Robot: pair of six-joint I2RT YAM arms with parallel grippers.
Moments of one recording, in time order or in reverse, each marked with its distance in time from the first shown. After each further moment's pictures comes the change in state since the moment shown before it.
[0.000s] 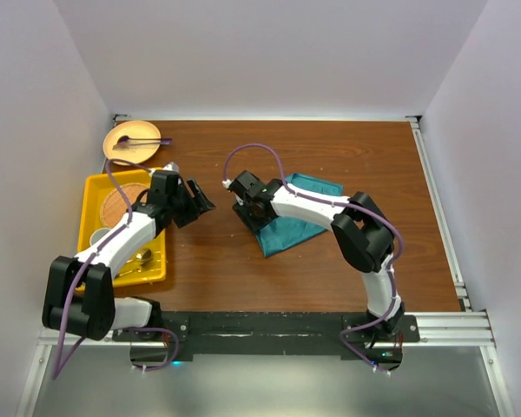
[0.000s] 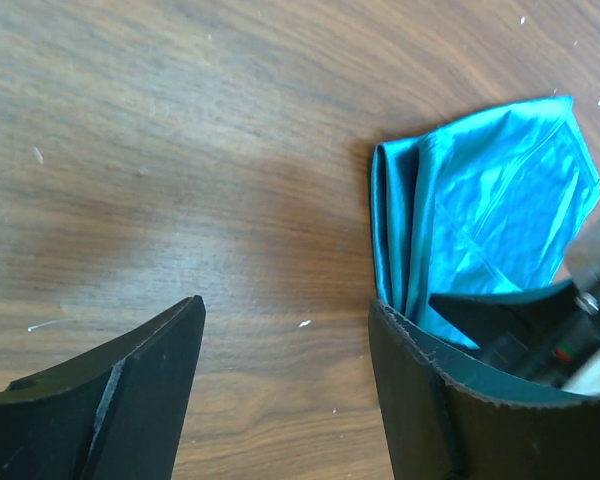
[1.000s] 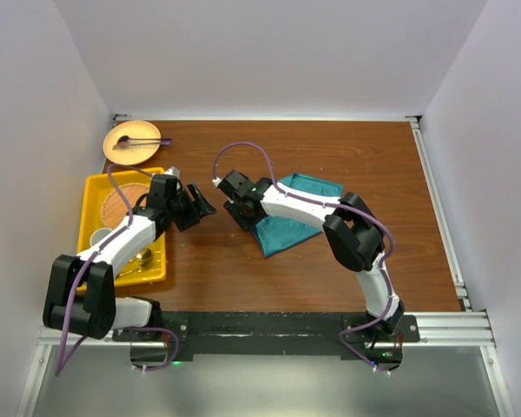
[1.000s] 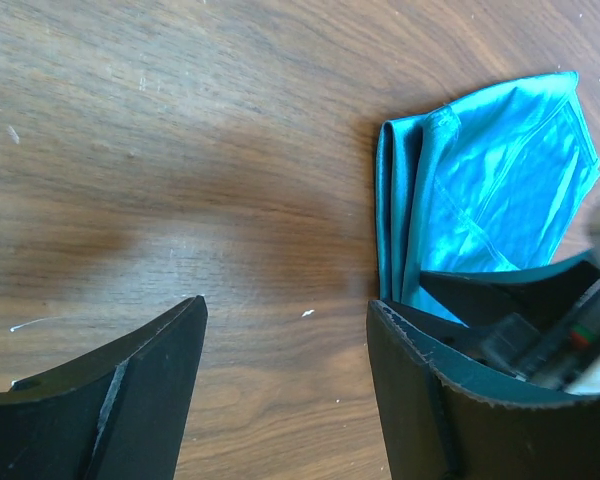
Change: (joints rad) left arm 0.017 0.006 -0.056 0.055 0.066 -0.001; right arm 0.043 0.074 0.126 -0.045 0.053 0.014
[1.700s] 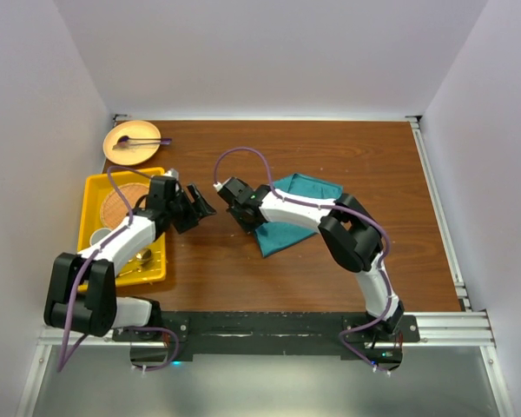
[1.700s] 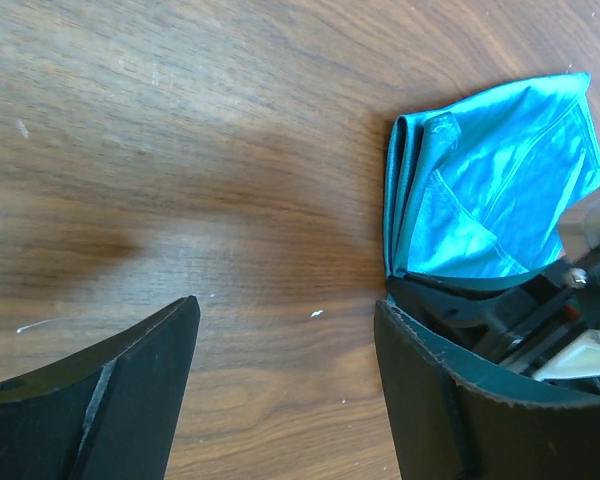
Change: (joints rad) left arm 0.016 0.011 -0.016 0.013 0.016 0.000; right arm 0.008 0.019 -0.069 0.087 0.058 0.017
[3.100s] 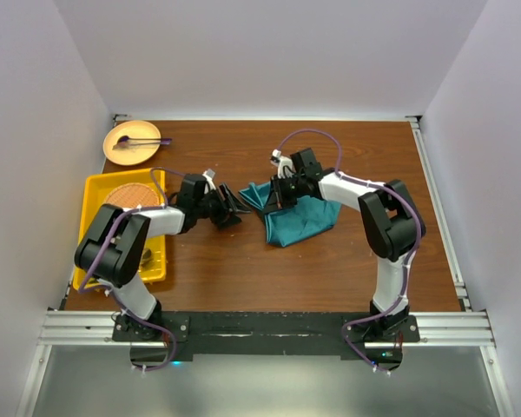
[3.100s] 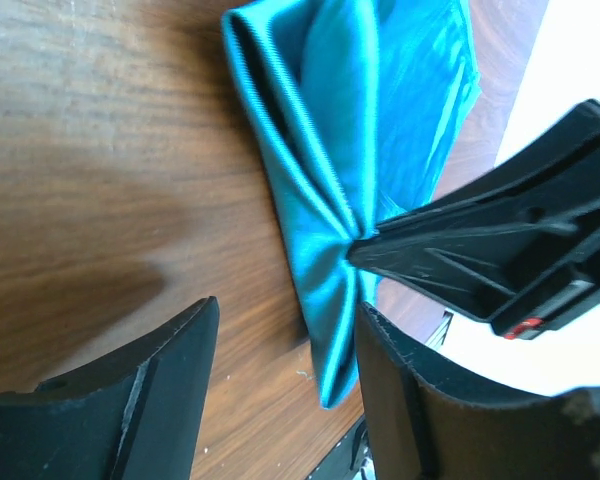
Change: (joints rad) left arm -0.161 0.350 0.040 0.441 0.272 -0.247; right arm -0.424 -0.156 -0.303 0.370 -0.853 0.134
